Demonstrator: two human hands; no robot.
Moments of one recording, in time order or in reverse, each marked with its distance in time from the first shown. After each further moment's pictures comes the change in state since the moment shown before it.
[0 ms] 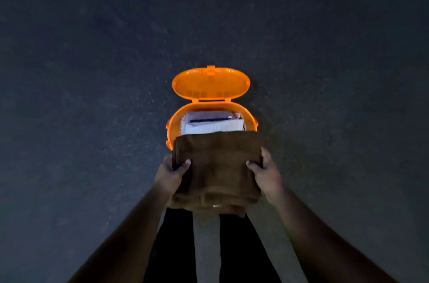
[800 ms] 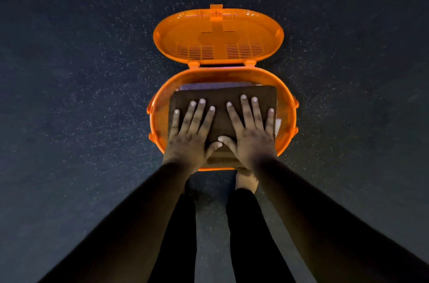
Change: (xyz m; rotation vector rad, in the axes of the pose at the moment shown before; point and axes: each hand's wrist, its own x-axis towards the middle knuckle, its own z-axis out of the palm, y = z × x) left_hand 0.233 -0.111 0.086 1.183 0.008 0.801; right_hand 0.210 0.091 0.139 -1.202 0.044 -0.615
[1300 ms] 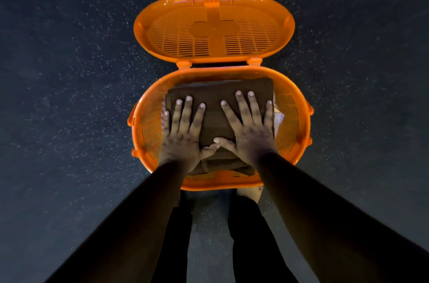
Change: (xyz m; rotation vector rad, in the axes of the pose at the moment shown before) left_hand 0.043 -0.031 0.080 -0.025 -0.026 -0.080; right_hand 0.054 0.037 0.072 -0.099 0.013 -0.106
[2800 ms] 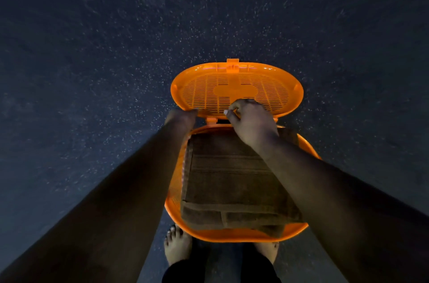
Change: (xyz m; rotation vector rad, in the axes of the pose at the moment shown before) left_hand 0.164 -0.072 -0.095 -1.031 -0.111 -1.037; right_hand 0.150 -0.026 -0.123 0.413 -0.005 0.219
